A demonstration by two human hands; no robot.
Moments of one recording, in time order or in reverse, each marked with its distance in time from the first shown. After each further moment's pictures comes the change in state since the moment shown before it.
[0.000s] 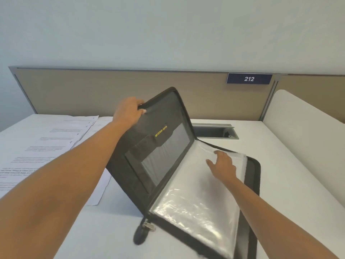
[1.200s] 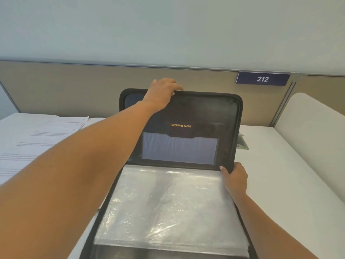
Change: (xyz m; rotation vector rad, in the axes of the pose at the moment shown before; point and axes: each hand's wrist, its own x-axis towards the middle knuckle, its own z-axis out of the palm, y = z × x) left_hand 0.129 0.045 0.061 0.207 0.020 0.426; right_hand 0.089 0.043 0.044 0.290 0.252 0.220
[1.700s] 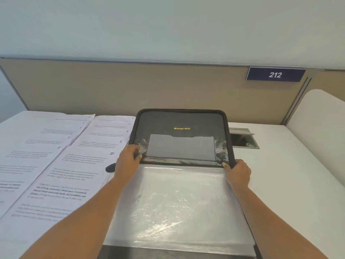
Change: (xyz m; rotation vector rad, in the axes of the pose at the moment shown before) left_hand -0.195 -0.044 0.111 -0.478 0.005 -0.673; right_hand 0.017 -0.015 0.021 -0.076 -0.005 0.034
